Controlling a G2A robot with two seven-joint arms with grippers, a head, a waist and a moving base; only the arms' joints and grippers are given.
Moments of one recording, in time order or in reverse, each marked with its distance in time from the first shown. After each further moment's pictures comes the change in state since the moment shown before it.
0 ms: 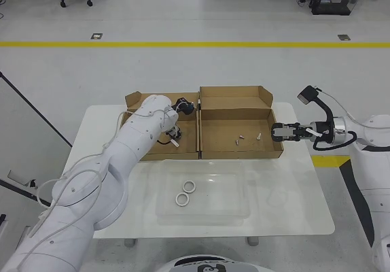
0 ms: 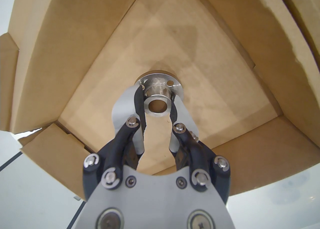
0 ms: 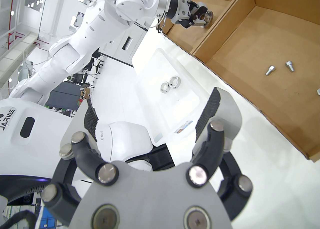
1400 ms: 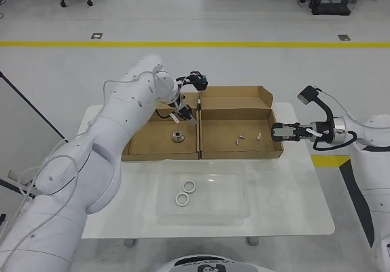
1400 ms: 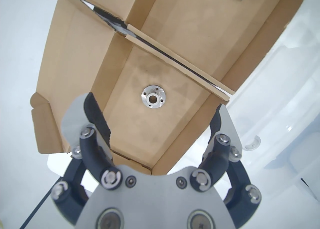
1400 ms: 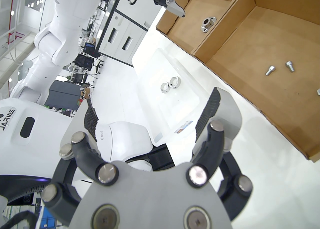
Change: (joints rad) left arm -0.157 0.033 -0.161 -0.120 -0.164 -0.340 -0.210; right arm 0.000 0.000 0.000 0.000 0.000 0.000 0.000
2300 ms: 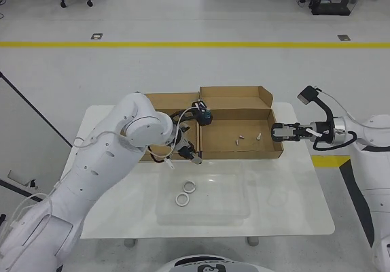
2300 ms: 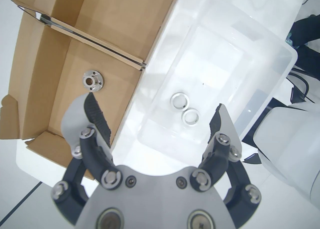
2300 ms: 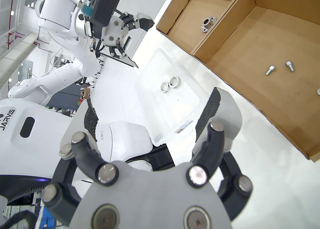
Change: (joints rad) left arm 0.532 0.365 -0.313 -1.212 -0.044 0.373 -0.407; right arm 0.000 0.000 0.000 0.000 0.000 0.000 0.000
